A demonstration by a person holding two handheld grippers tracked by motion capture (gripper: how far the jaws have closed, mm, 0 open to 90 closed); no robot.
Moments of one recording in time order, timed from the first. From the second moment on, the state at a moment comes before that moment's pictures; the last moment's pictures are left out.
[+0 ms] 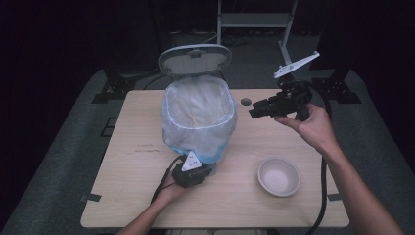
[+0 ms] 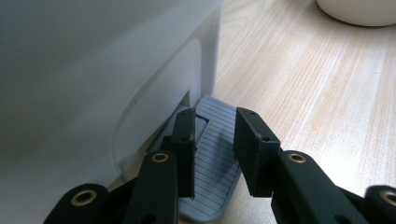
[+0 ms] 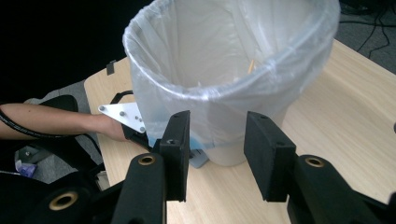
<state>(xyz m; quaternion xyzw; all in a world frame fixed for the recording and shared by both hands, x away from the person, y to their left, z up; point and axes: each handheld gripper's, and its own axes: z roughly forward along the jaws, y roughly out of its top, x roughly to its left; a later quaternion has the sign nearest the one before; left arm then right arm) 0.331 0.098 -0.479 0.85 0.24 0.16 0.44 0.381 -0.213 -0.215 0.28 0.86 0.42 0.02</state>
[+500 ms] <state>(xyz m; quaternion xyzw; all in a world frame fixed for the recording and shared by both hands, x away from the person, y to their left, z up) 0.331 0.098 -0.480 0.85 0.24 0.16 0.44 0.371 -0.247 -0.243 0.30 0.85 0.44 0.01</state>
